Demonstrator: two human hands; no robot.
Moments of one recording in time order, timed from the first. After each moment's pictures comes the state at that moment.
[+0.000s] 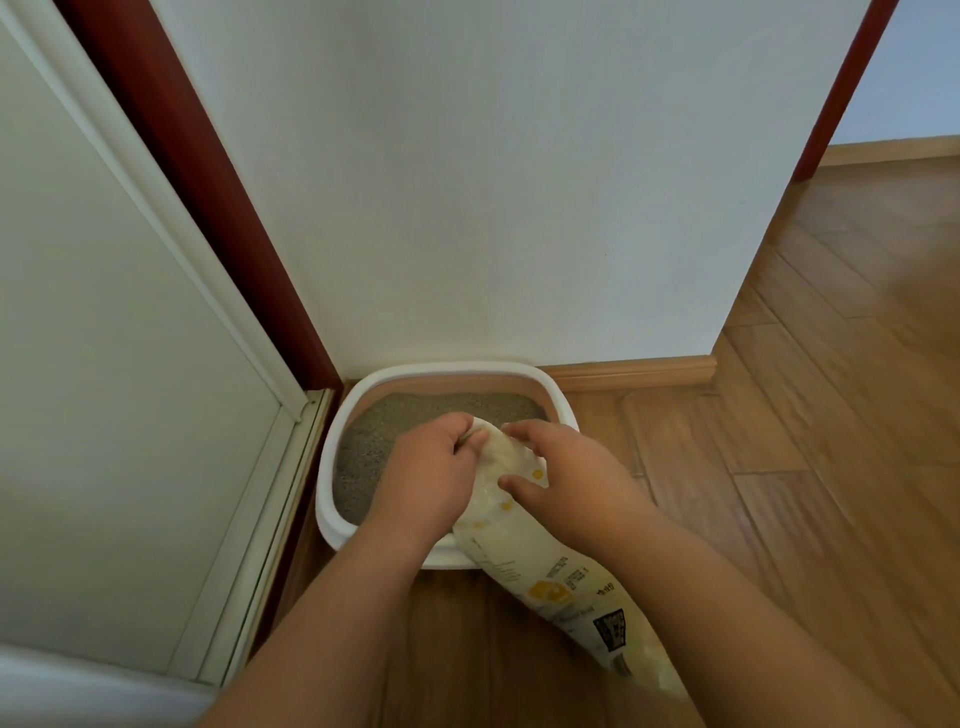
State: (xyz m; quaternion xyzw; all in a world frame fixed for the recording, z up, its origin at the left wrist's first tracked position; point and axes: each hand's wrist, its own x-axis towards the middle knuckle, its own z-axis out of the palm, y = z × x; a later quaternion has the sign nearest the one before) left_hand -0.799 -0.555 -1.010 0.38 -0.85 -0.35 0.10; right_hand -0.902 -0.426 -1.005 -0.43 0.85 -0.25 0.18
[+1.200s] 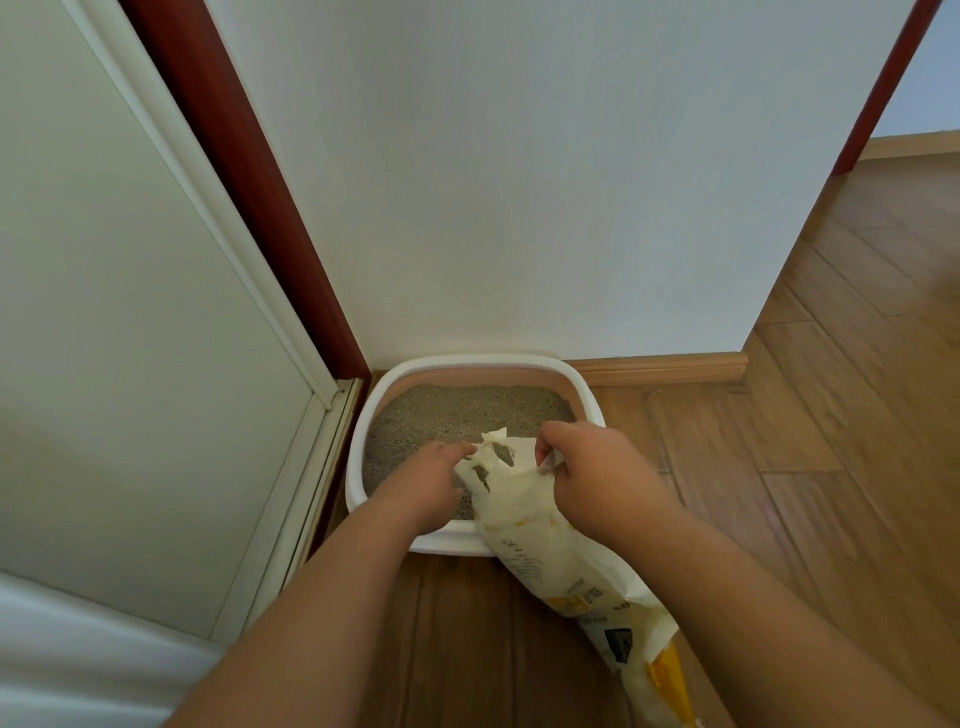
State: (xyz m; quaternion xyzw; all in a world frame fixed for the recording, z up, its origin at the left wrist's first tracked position) left_hand -0.773 -0.616 -1.080 0.34 -0.90 -0.24 -0.11; right_hand -0.888 -0.431 -0.998 -0.42 0.86 -0.20 0.20
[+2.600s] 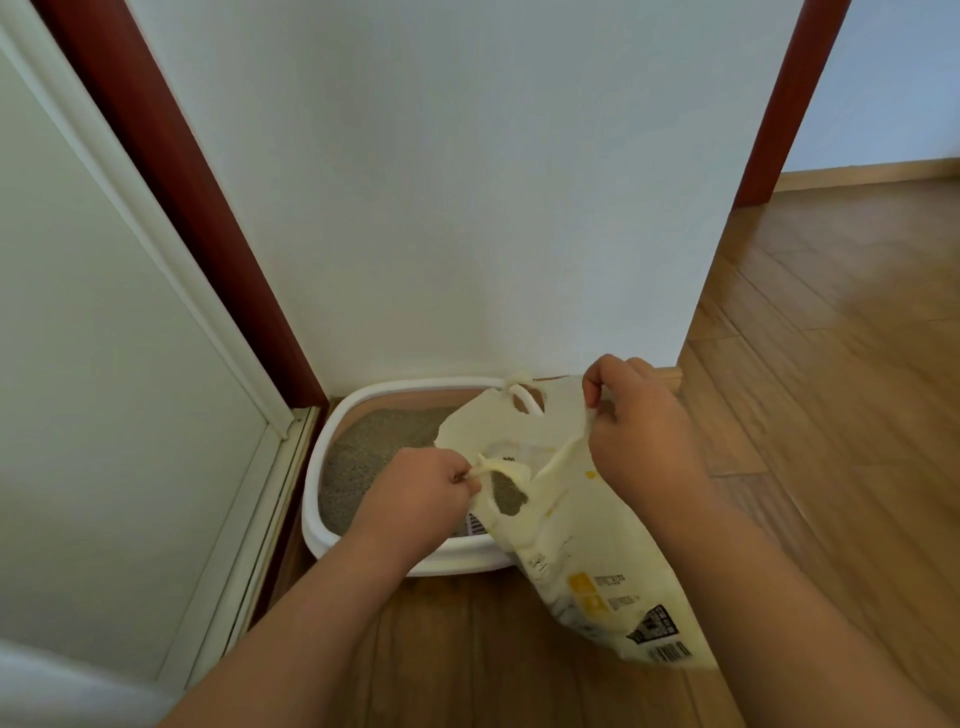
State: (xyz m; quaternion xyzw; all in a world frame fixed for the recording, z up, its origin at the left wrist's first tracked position) left_hand -0.790 -0.538 -1.004 0.30 -0.92 -0.24 0.02; right_hand -0.935 -0.373 -0.961 -0.32 0.86 -0.39 -0.03
